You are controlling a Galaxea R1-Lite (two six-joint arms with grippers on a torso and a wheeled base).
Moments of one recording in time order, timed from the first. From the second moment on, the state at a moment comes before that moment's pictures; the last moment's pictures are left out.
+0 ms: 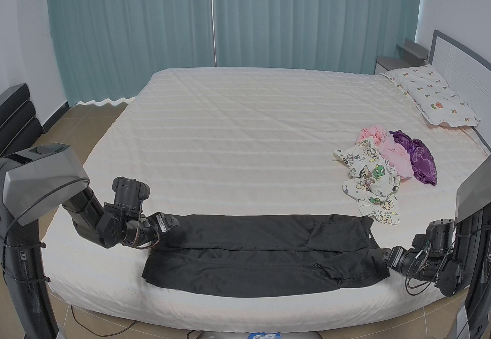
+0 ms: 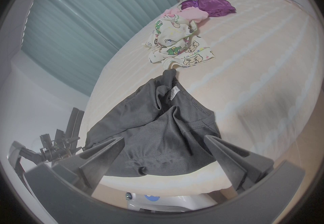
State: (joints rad) left arm -0.20 2.26 -0.86 -0.56 0.01 -0.61; right arm 0.02 2.27 -0.02 -1.55 0.24 0.60
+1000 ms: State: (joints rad) left arm -0.21 2.38 -0.89 -0.56 0.04 -0.54; right arm 0.02 2.24 -0.02 -1.55 0.25 0.65
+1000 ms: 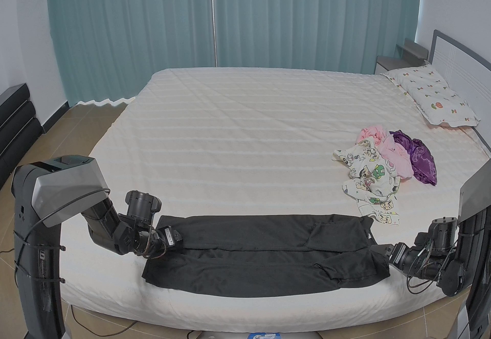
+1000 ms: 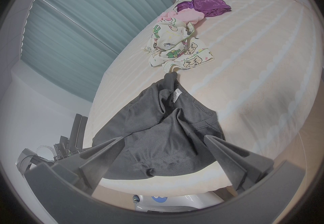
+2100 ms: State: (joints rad) left arm -0.20 2.36 -0.86 -0.57 0.06 -0.51; right arm 0.02 2.24 -0.02 -1.55 0.24 0.67
